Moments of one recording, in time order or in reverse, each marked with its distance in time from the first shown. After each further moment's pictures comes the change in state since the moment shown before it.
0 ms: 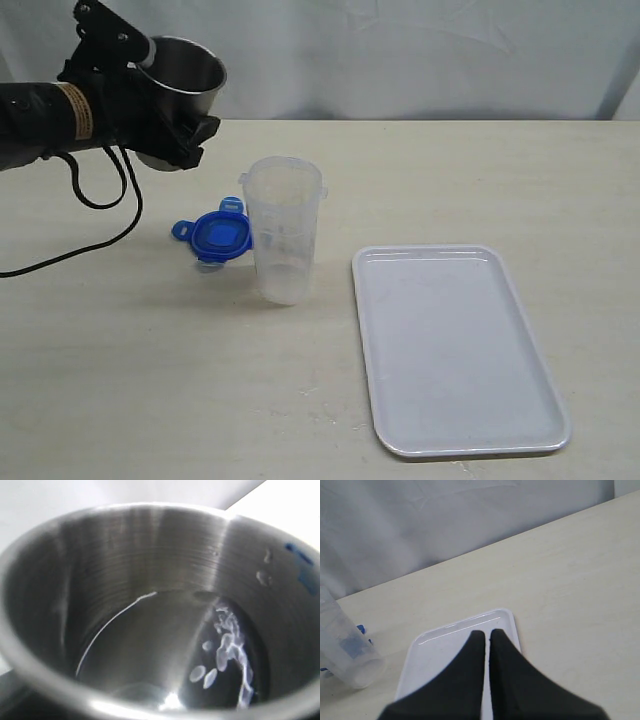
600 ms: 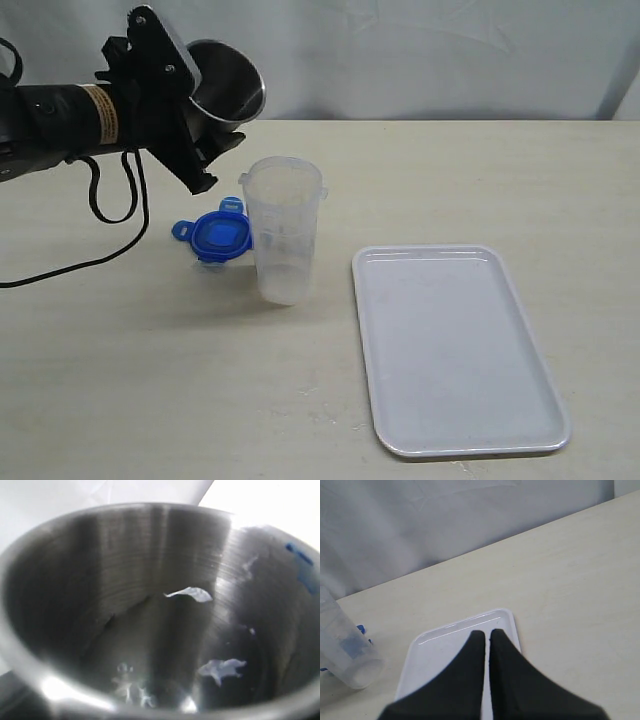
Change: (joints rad) left arm -0.062 0.000 -0.004 0.009 -0.028 0.342; right arm 0.000 0.000 0.000 0.000 0.000 0.000
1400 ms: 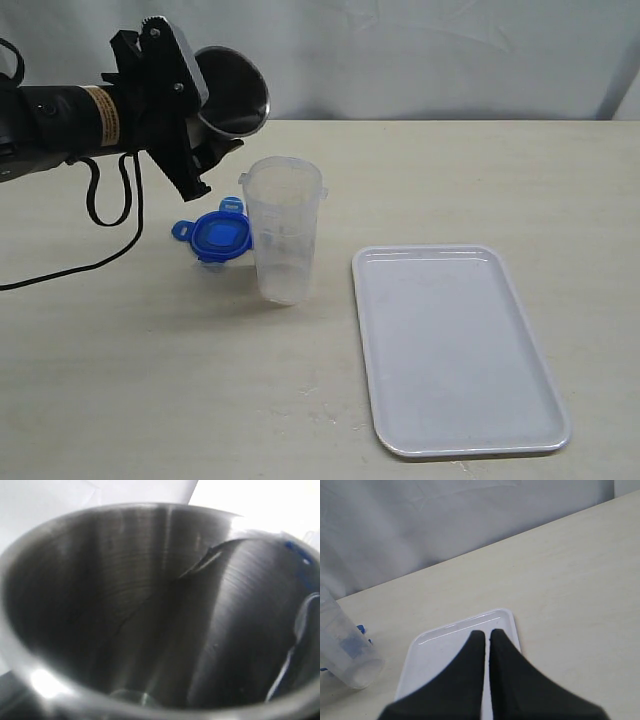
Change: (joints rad) left arm 0.000 0.000 0.000 0.015 0.004 0.145; right arm 0.000 0.000 0.000 0.000 0.000 0.000
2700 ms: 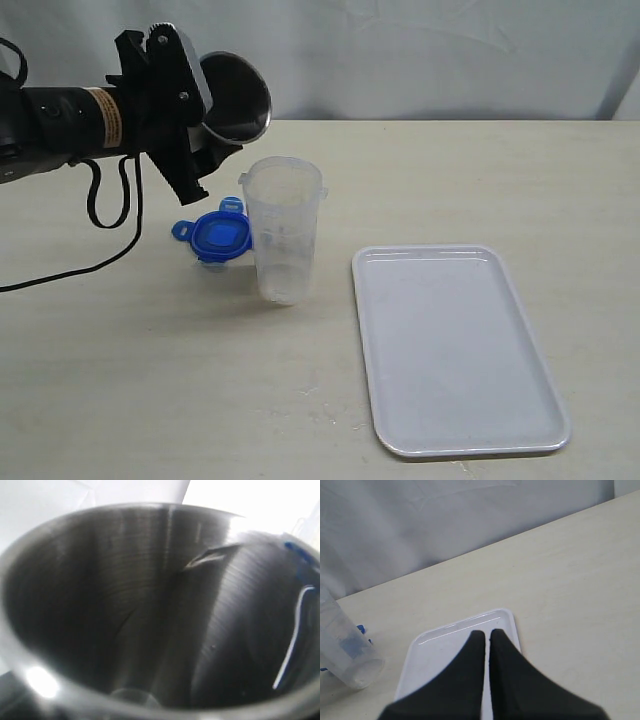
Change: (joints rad) left arm -0.009 0.000 0.000 0.003 0.018 0.064; right arm 0.000 0.000 0.000 0.000 0.000 0.000
